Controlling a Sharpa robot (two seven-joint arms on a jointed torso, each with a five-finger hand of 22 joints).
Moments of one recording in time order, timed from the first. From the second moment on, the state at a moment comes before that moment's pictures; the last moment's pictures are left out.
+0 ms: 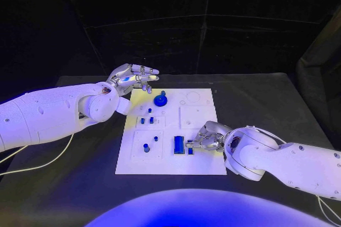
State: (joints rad) left arm 1.25 -0.84 -0.19 1.38 -0.03 -0.11 0.39; left_hand 1.30 -0.08 0.47 -0.13 0.05 0.92 0.21 0.18 0.07 0.96 0.13 0.41 0.07 1.15 0.04 1.03 0.51 0.17 1.17 0.13 0.61 0.71; right arm 0.97 -0.82 -0.07 1.81 -1.23 -0.32 -0.61; right_hand 1.15 -0.02 -0.09 0.24 0.20 1.04 0.08 0.27 0.34 1.32 0.00 0.89 1.01 1.46 -0.07 1.37 1.22 0.09 1.42 0.03 1.35 1.10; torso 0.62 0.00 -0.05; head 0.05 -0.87
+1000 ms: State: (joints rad) left arm 1.25 -0.83 -0.19 1.38 -0.03 -0.10 0.39; left_hand 1.30 -0.08 0.46 -0.13 0.05 0.92 0.21 0.18 0.07 0.96 0.13 0.41 0.07 1.15 0.04 1.03 0.51 0.17 1.17 0.13 0.61 0.71; right arm 0.97 -0.77 -0.07 1.74 -1.30 -0.33 -0.59; right_hand 1.27 0.04 -0.08 0.16 0.23 1.05 0.08 0.28 0.36 1.32 0.00 0.89 1.02 1.46 -0.07 1.37 1.22 0.09 1.42 0.03 1.35 1.11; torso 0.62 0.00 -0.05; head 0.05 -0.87
